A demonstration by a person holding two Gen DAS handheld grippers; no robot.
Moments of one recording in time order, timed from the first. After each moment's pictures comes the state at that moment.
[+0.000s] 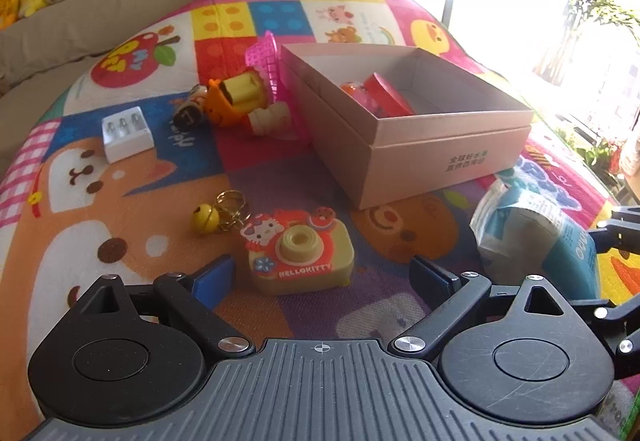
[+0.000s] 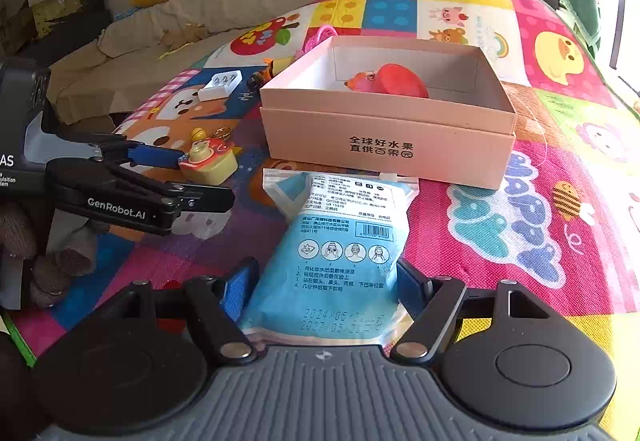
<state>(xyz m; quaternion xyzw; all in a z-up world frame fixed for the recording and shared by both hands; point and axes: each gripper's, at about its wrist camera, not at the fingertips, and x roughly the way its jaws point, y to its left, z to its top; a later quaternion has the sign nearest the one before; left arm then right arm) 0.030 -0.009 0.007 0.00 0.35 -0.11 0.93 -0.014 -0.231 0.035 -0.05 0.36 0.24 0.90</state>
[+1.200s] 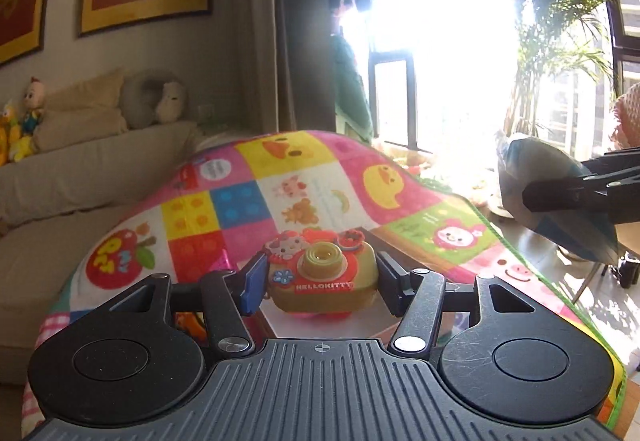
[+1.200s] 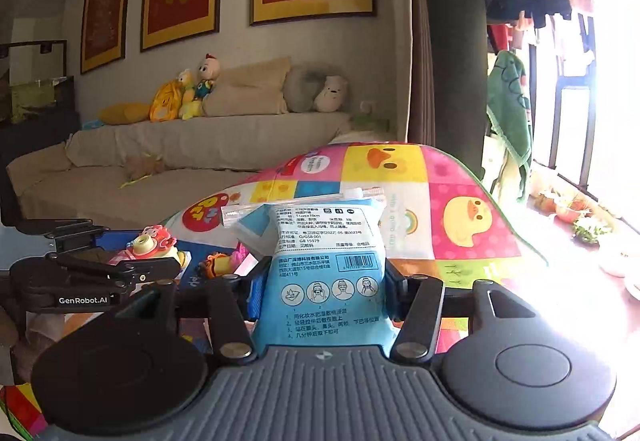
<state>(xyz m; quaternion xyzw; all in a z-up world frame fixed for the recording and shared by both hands) 0.026 -0.074 0.137 0.06 0.16 -0.16 0.97 -0.021 -0.305 0.185 -0.02 0.17 0.16 0.97</state>
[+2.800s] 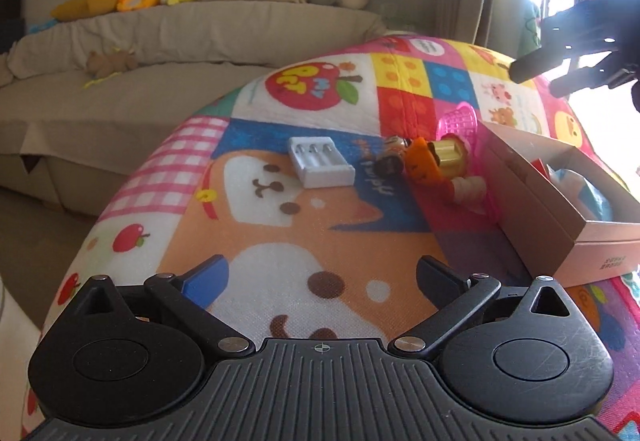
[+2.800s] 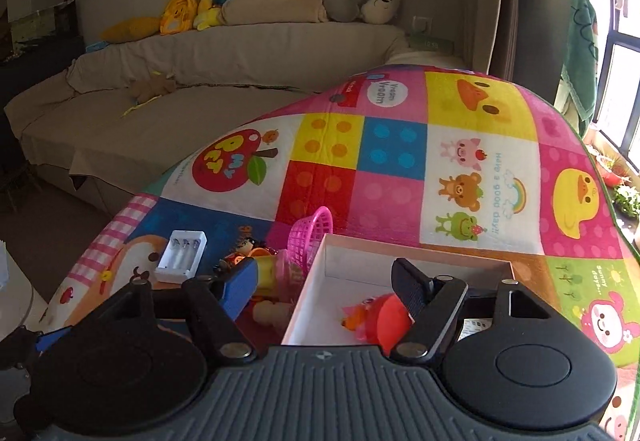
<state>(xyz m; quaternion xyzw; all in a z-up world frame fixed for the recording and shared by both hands) 0.025 0.093 0.014 -0.08 0.28 0.06 0.95 0.184 -0.116 0.146 -0.06 0.33 0.20 0.92</state>
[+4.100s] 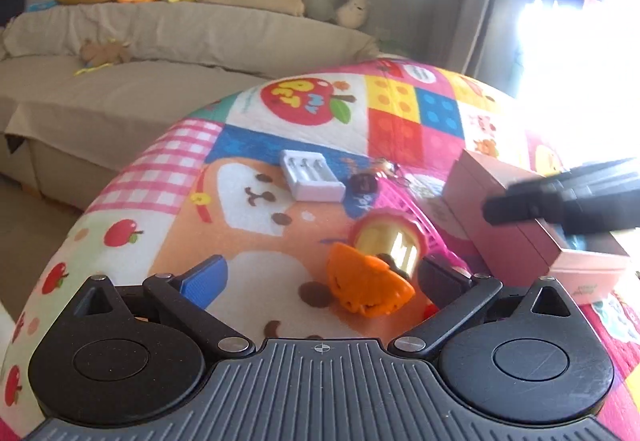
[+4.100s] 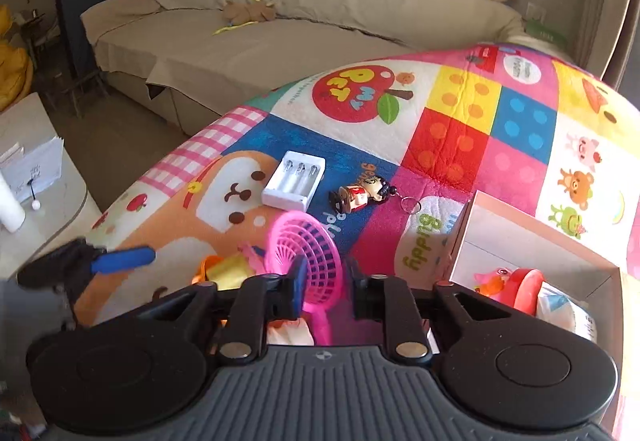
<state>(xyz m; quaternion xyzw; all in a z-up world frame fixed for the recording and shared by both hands) 0.016 0.107 0.015 -0.14 0.25 0.05 0.96 0.099 -0.065 0.103 -0.18 0.33 0.32 0.87</state>
